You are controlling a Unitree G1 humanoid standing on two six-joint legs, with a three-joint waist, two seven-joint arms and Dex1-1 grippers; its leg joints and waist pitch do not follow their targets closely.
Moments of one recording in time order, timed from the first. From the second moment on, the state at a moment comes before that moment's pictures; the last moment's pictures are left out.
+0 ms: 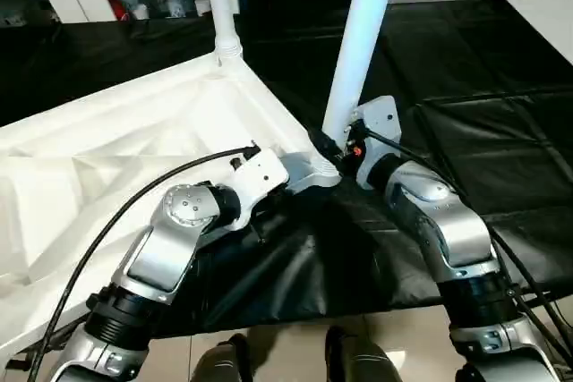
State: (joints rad) left arm -0.41 0.31 -0.28 -0.02 0.16 0.52 -0.76; right arm -0.48 -0.16 0.12 0.11 0.16 0.42 0.40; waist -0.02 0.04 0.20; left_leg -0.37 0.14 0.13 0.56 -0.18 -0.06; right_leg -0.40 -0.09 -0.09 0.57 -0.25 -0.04
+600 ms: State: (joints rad) left arm -0.46 0.33 -0.29 0.03 0.12 0.52 -0.77; right arm -0.42 -0.20 0.08 0.20 0.21 0.36 0.50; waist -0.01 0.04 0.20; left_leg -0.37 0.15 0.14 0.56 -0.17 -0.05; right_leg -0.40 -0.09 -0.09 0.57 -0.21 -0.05
